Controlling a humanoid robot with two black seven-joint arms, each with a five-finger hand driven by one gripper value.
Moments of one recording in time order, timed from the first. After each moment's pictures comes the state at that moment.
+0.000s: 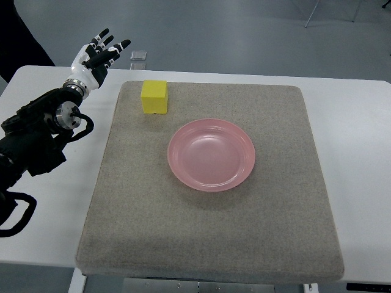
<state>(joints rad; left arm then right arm) -1.01 0.15 -0.50 -0.26 -0.07 -0.17 -0.29 0.00 0.00 -0.10 0.16 -0.06 0.01 0.00</state>
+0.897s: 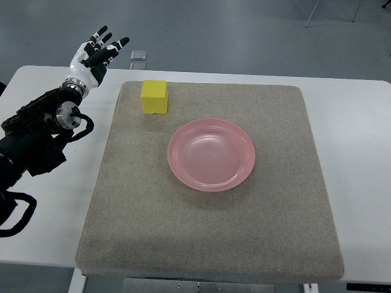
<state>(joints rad) -1.01 0.15 -0.50 -0.26 -0.07 -0.17 -0.32 0.00 0.00 -0.10 0.16 -0.06 0.01 0.00</state>
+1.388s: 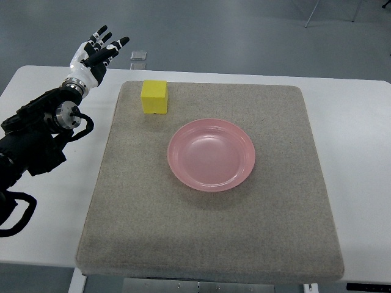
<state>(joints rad) -1.02 0.15 -0.49 -0.26 -0.06 -0.18 -0.32 0.00 0.00 -0.10 0.16 -0.06 0.01 0.00</state>
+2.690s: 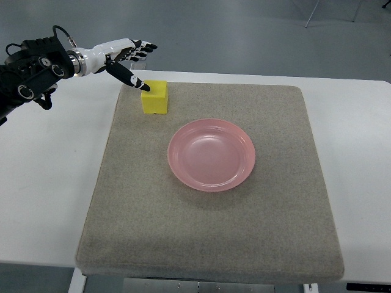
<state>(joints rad) -1.27 0.37 -0.04 -0.49 0.82 -0.31 -0.31 0.00 0.00 -0.10 0.16 -0.06 0.01 0.00</state>
